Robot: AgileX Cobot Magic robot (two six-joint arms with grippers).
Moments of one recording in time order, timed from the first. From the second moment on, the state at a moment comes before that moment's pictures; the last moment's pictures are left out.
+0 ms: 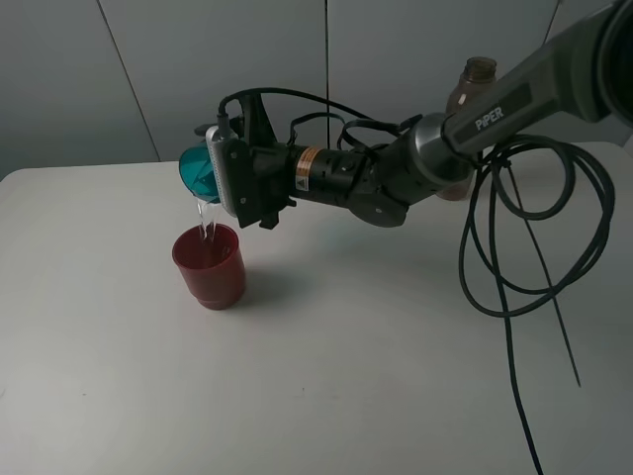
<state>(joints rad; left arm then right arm) 0.07 0.00 -0.52 0.02 1.10 0.24 0.66 2.24 -1.24 -0.57 -0.84 -1.06</state>
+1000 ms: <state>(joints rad) 0.07 0.00 -0.52 0.02 1.10 0.23 0.66 2.24 -1.29 -0.57 -0.86 -1.33</state>
